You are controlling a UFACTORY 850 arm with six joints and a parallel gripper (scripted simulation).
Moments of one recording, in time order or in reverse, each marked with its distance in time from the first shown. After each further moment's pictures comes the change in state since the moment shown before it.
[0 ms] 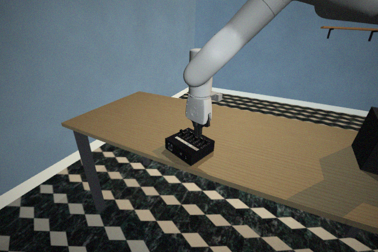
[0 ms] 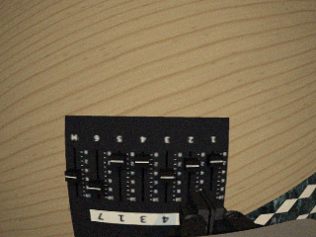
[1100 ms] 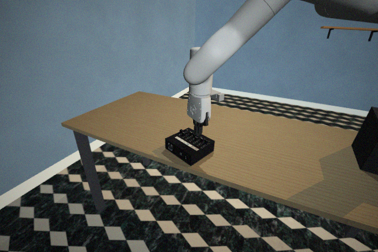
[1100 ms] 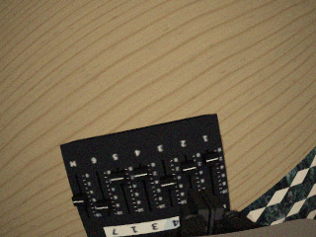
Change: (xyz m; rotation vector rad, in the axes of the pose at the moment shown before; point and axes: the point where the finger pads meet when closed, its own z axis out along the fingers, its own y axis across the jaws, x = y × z) arm 0.004 -0.003 -0.004 -0.002 -0.006 0.212
